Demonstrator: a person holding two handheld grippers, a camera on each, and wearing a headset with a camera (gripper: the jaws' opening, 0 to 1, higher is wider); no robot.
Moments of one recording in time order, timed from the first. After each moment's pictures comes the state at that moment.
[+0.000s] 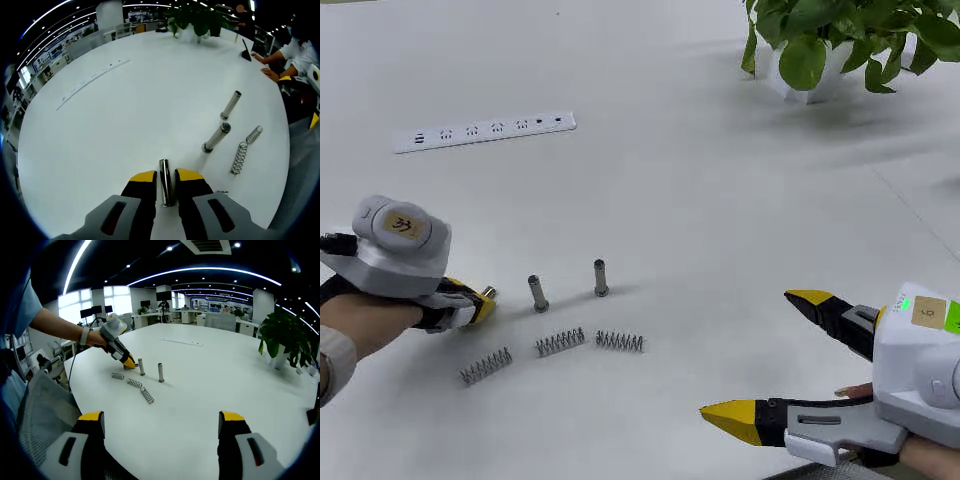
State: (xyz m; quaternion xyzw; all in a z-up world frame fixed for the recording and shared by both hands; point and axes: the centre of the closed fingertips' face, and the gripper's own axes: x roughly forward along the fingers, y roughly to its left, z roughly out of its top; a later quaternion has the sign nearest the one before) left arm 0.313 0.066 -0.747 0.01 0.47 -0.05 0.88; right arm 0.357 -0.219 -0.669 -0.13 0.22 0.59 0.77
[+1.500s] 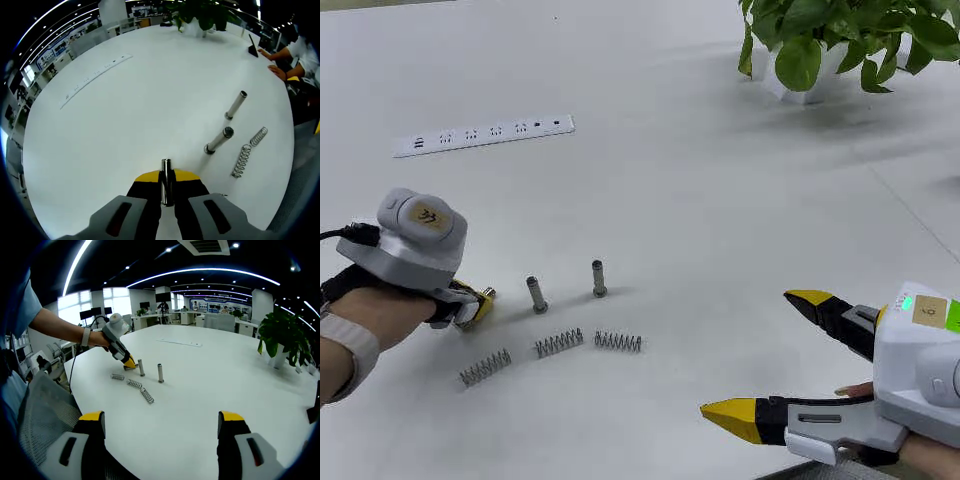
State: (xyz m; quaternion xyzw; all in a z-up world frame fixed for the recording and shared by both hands) left arm 0.316 0.072 -0.747 0.03 0.49 -0.02 0.87; right arm 0.355 -0.219 -0.668 -0.13 0.22 0.59 0.77
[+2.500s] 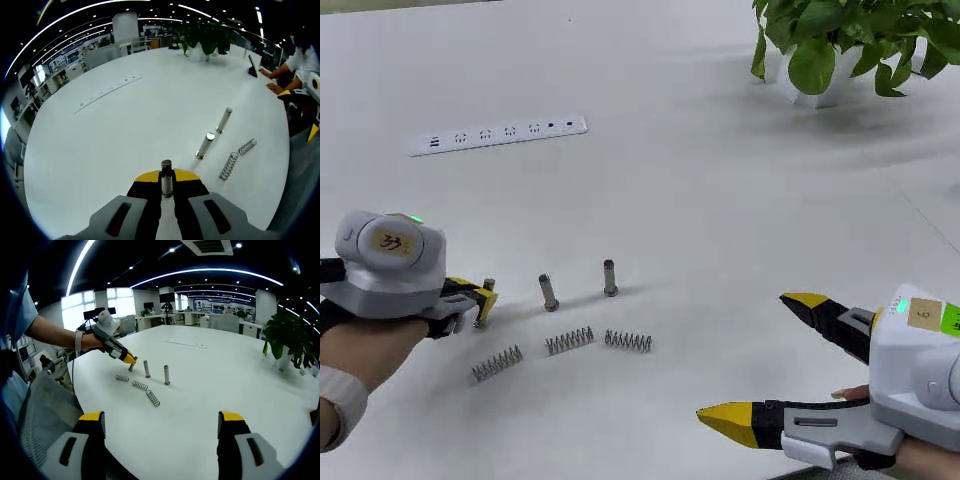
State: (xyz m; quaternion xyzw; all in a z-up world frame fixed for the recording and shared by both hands) left arm 0.300 0.064 -0.717 0.01 0.40 0.00 0.92; right arm 0.348 -0.210 -0.669 -0.12 0.22 0.60 0.76
